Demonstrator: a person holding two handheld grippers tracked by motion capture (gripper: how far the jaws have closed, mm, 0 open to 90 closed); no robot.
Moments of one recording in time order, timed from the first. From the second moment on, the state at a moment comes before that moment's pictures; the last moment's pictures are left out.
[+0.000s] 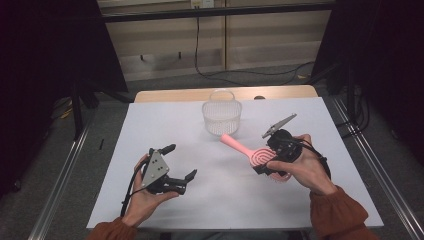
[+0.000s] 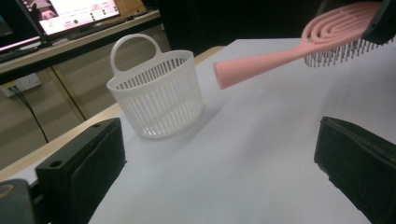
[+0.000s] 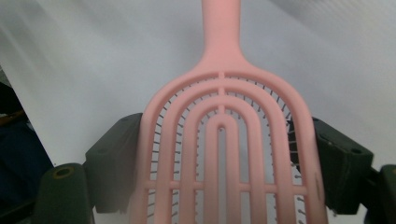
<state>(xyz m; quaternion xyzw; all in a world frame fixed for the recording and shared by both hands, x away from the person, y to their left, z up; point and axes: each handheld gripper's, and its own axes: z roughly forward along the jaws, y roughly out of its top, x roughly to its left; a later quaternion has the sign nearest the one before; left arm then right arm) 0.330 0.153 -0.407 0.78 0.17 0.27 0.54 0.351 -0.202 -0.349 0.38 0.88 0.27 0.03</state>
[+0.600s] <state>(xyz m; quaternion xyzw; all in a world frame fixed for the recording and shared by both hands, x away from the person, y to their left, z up) 0.343 0.093 -0.412 0.80 0.07 0.32 0.50 0.355 -0.181 -0.348 0.35 0.89 0.28 0.02</state>
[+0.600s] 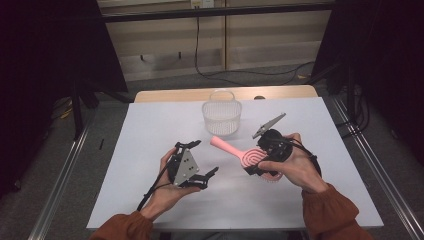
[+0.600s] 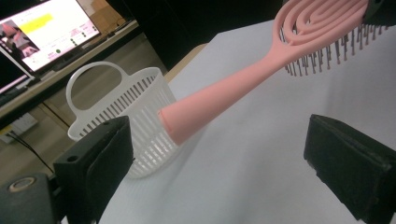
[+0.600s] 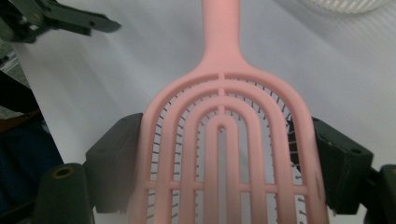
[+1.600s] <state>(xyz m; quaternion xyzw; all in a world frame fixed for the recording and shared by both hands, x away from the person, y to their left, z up) 0.349 0.056 -0.419 0.80 0.00 0.39 0.46 0.359 -0.163 -0.347 0.34 0.90 0.28 0.01</state>
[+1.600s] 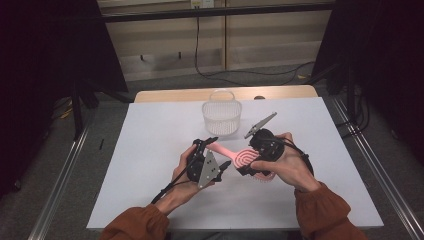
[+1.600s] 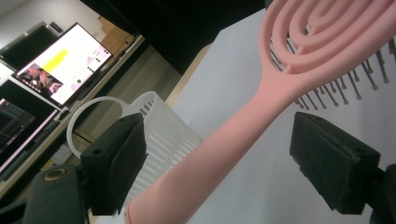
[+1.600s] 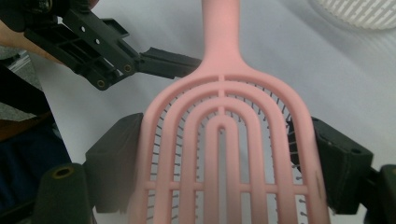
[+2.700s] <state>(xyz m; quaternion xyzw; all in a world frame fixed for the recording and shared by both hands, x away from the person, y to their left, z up) 0.336 0.044 -0.431 0.78 -0.12 0.48 0.37 0.363 -0.150 -0.348 0.33 0.90 0.28 -0.01</state>
